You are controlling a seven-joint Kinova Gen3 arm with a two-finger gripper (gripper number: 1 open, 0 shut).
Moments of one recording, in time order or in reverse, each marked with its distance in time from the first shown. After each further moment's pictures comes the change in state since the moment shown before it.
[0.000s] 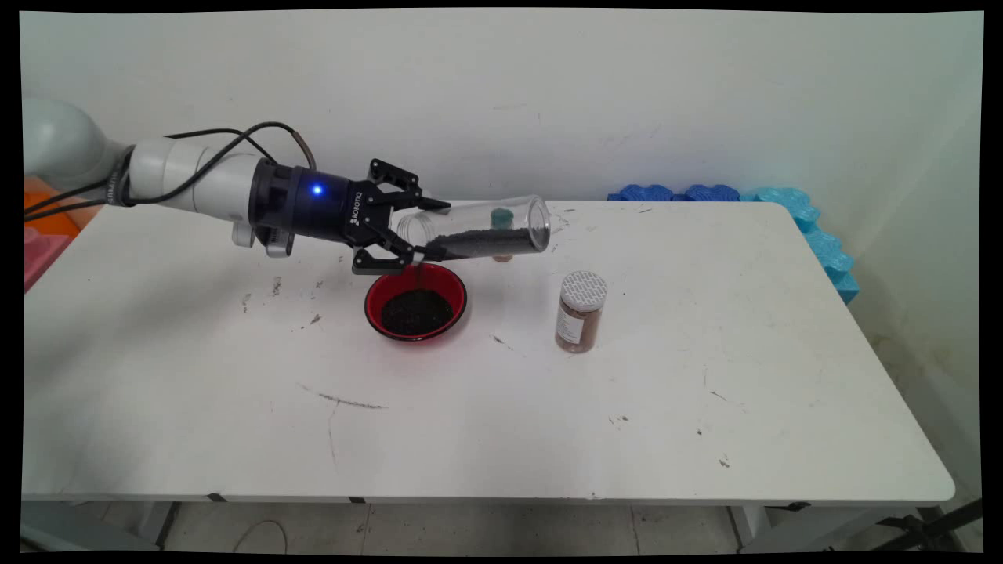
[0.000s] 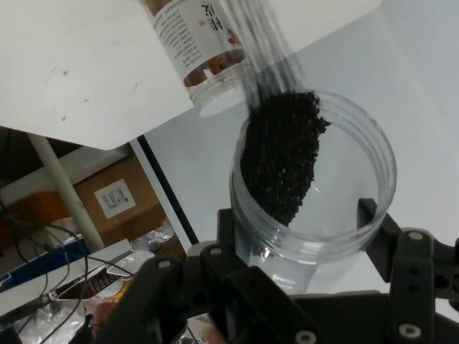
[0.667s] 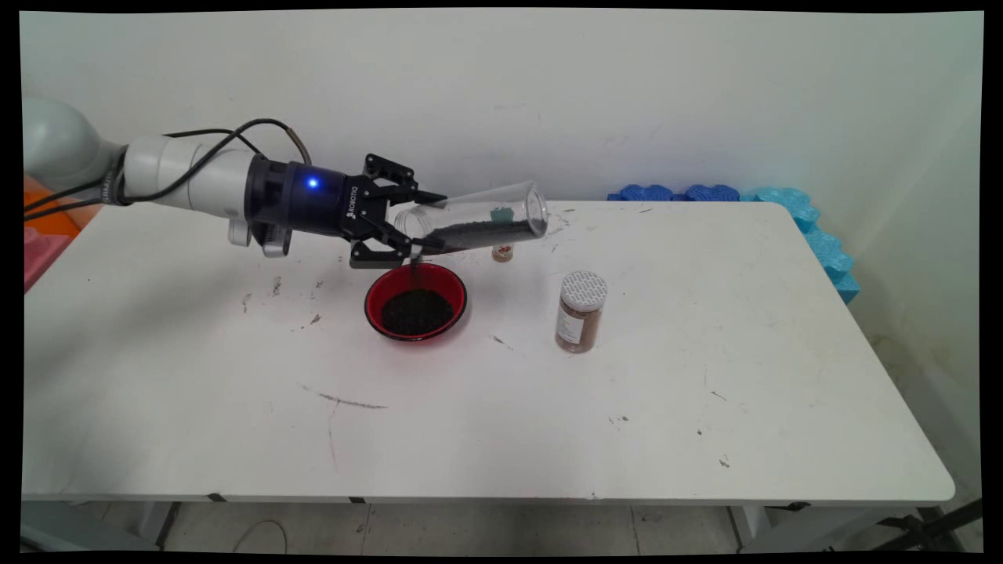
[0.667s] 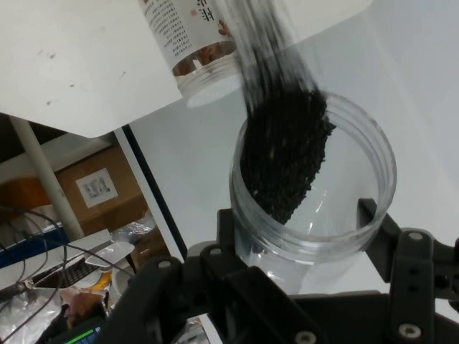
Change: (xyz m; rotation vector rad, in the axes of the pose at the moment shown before) arm 0.000 0.001 -0.005 -0.021 -0.012 -0.053
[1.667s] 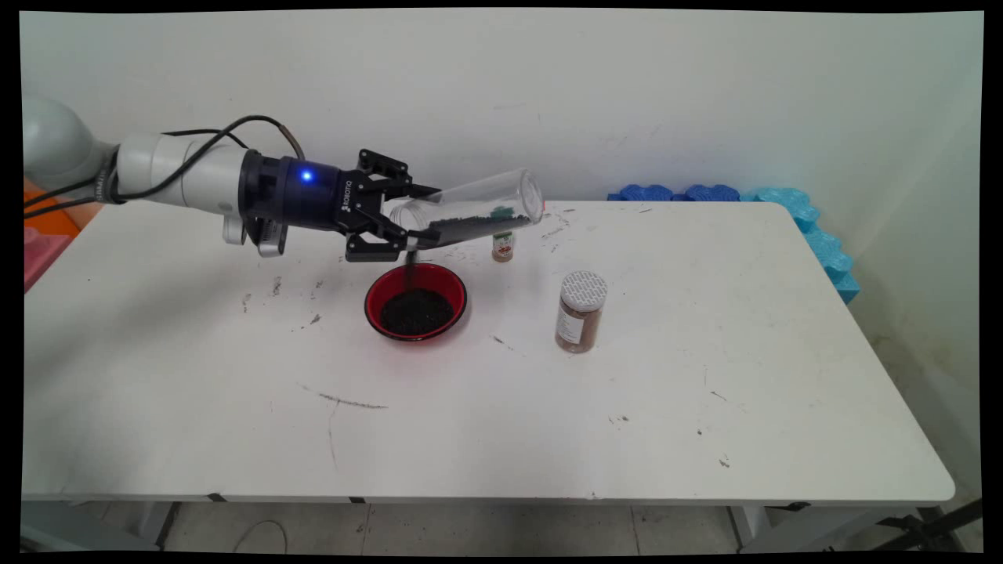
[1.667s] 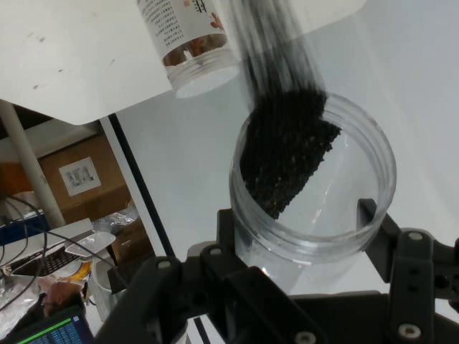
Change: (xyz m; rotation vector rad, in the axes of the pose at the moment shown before) arm 0.001 0.002 -0.007 -0.017 -0.012 -0.054
